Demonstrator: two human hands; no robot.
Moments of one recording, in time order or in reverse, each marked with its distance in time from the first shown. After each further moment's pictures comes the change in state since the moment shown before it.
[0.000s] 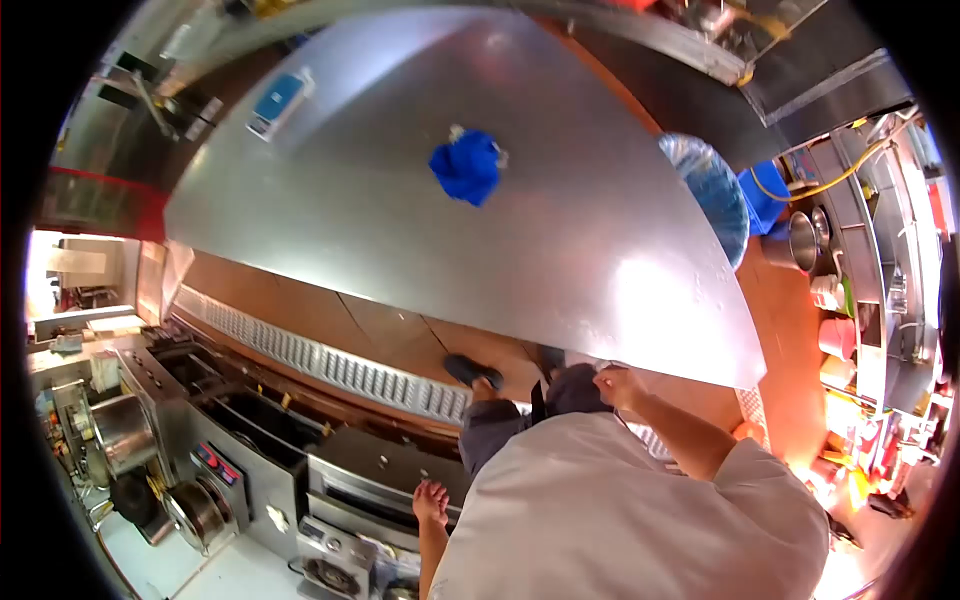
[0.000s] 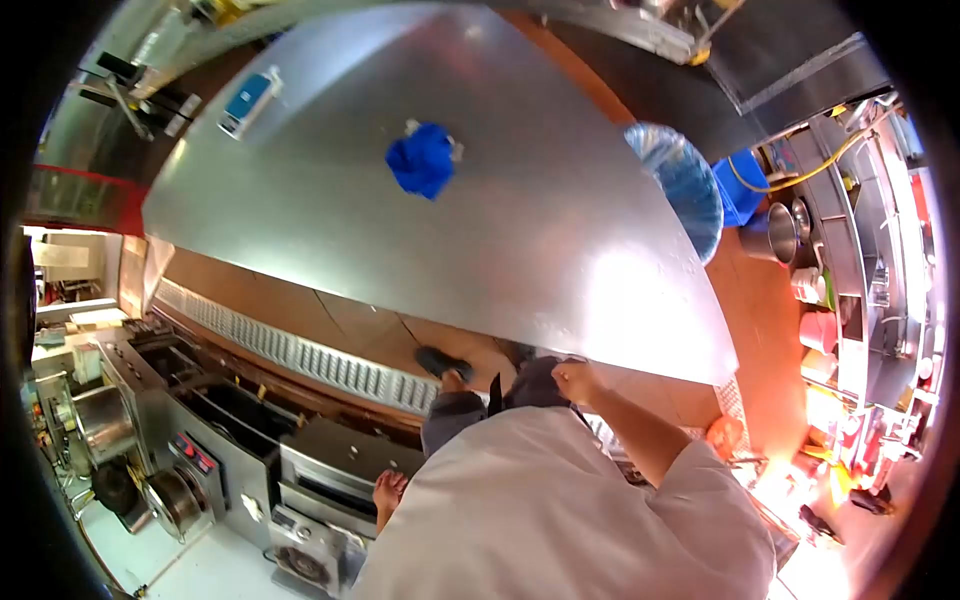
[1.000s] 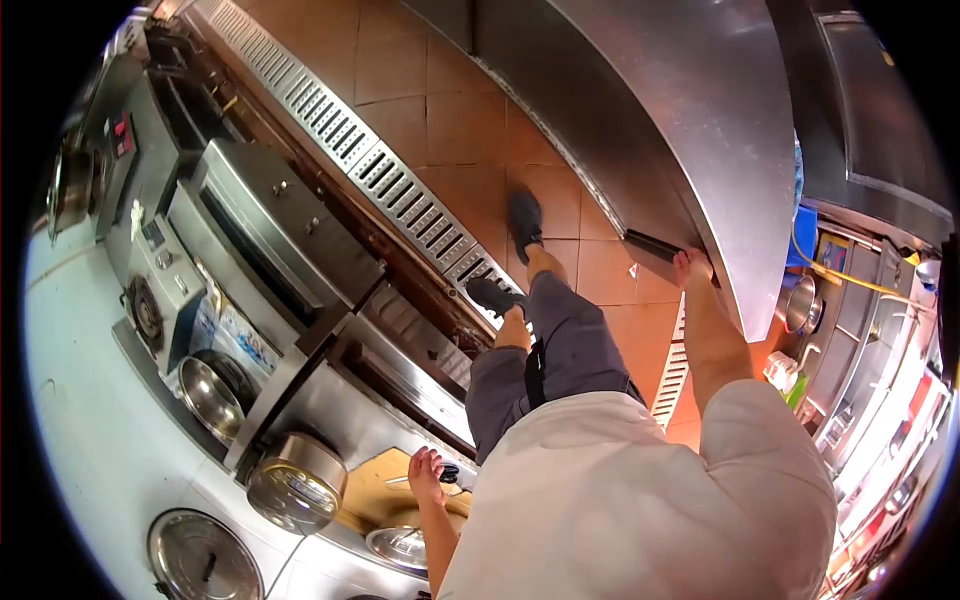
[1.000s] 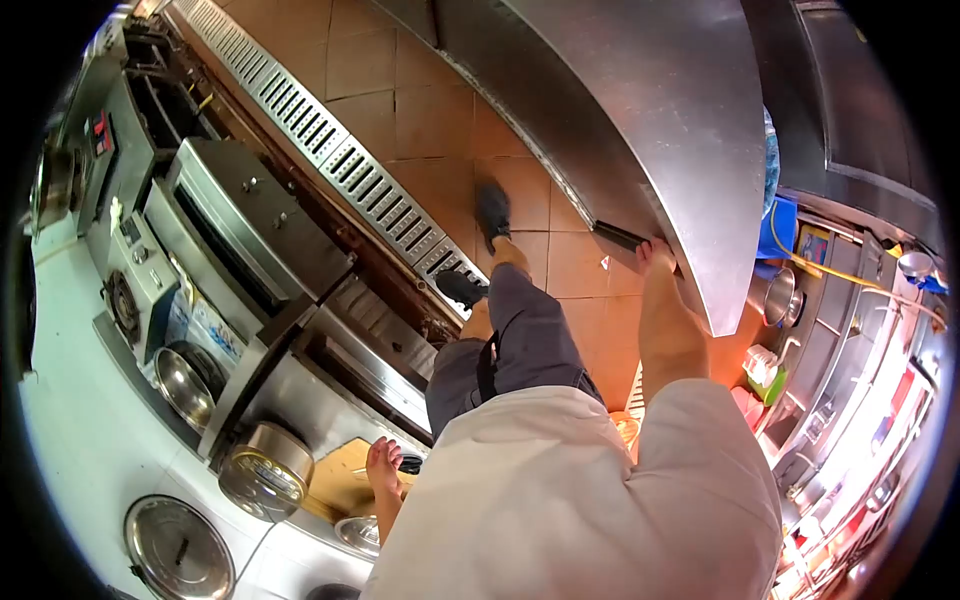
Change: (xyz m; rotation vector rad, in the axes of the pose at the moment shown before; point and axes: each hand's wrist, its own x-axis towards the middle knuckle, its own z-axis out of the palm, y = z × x) left_hand -0.212 -0.542 -0.045 -0.286 0.270 -0.113; right_hand -0.020 0.304 0.015 1.212 0.575 0.717
